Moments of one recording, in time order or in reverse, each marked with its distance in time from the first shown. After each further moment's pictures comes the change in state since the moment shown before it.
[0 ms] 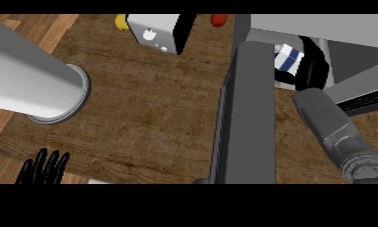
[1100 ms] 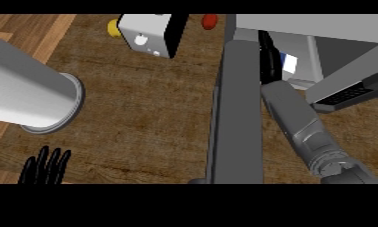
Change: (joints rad) left arm -0.025 -0.010 0.008 0.036 -0.022 0.004 -0.028; right arm -0.054 0.156 -0.052 -0.091 -0.057 0.377 -0.145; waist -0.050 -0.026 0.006
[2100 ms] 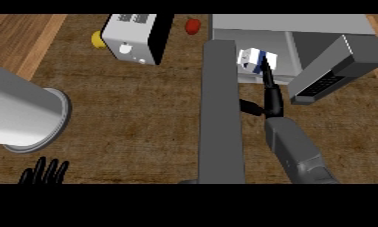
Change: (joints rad) left arm 0.093 -0.019 -0.019 -0.073 -0.011 0.012 0.032; right arm 0.248 0.044 -0.138 -0.042 -0.141 0.379 -0.312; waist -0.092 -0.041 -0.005
